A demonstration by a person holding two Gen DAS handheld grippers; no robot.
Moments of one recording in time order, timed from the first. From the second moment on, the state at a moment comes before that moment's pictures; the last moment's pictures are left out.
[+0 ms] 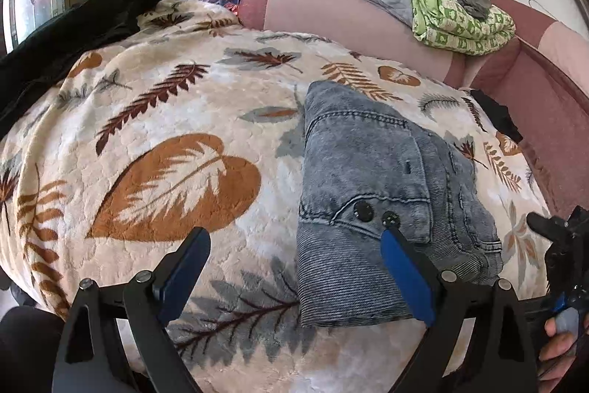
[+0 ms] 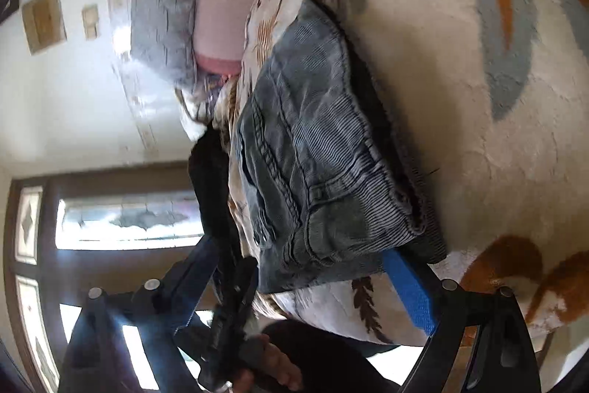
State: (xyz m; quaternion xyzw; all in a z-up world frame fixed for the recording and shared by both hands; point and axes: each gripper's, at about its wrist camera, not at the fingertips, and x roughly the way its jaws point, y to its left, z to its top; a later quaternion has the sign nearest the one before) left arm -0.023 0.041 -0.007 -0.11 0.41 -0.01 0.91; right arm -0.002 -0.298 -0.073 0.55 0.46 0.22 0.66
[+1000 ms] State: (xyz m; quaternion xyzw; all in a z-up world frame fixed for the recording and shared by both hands) left arm -0.007 0.001 -0.017 0.00 0.42 -0.02 0.91; right arm -0.037 -0.315 -0.049 0.51 0.46 0.20 0.70
